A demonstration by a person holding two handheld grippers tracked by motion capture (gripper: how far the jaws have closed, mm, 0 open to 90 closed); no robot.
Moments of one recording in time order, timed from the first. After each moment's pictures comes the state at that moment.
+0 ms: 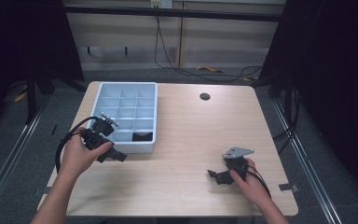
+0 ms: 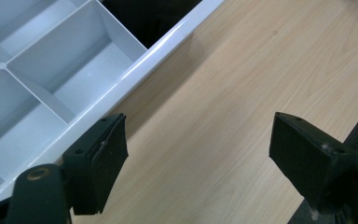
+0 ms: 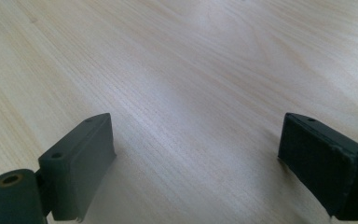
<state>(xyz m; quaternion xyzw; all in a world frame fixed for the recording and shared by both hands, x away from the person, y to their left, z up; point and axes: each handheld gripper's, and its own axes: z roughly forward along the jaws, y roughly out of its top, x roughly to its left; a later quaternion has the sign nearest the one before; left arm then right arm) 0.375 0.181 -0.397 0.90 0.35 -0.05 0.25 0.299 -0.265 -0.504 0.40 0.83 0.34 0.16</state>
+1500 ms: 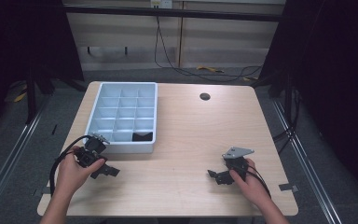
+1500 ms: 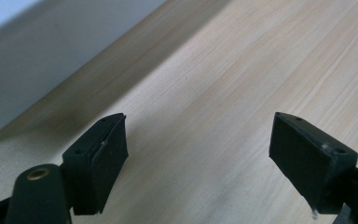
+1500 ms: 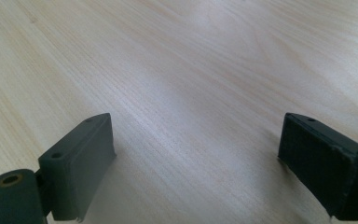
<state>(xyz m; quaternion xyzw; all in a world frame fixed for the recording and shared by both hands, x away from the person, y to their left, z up) 0.358 0.212 -0.460 0.89 0.37 -0.06 0.25 0.299 -0.265 -0.504 0.40 0.83 0.34 0.16</state>
